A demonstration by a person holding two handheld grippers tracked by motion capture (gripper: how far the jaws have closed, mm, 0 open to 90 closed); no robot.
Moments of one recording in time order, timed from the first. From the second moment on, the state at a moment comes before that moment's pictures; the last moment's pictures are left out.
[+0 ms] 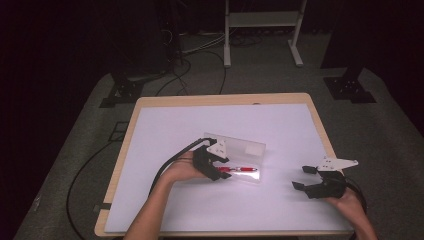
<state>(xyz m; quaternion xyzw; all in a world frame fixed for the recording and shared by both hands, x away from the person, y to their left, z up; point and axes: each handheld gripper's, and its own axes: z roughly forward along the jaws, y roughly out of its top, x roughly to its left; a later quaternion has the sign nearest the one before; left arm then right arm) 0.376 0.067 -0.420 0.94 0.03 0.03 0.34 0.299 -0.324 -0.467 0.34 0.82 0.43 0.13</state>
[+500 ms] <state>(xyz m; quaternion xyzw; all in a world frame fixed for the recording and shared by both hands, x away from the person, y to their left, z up) 0.368 0.086 -0.421 0.93 0.05 0.04 0.37 0.299 -0.323 -0.467 0.35 0.82 0.43 0.13</state>
